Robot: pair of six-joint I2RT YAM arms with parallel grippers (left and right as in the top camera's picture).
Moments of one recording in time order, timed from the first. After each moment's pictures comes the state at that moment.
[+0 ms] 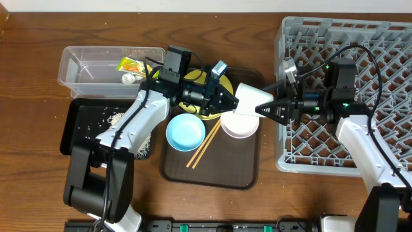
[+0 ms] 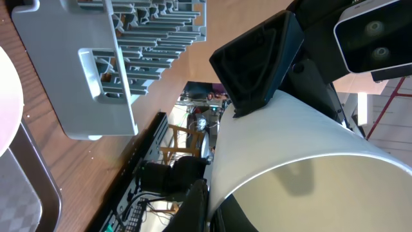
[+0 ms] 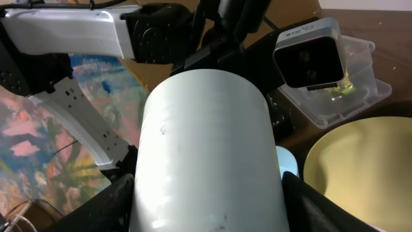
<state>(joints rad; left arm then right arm) -0.34 1.77 1.20 -0.31 1.38 -0.72 0.03 1.51 0.95 -0.20 -1.50 -0.13</state>
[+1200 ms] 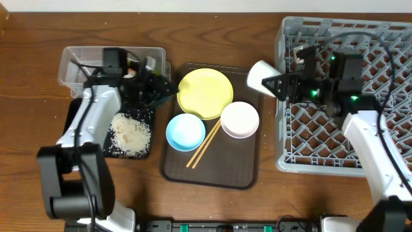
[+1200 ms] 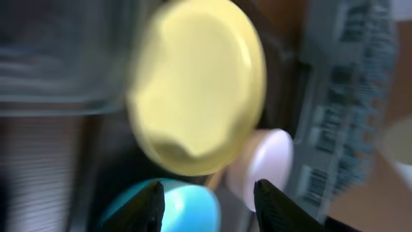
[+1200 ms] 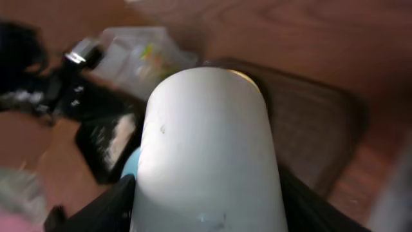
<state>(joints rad) 0.06 1.72 1.20 -0.66 0.73 -0.35 0.03 1.47 1.11 -0.43 -0.76 0.14</state>
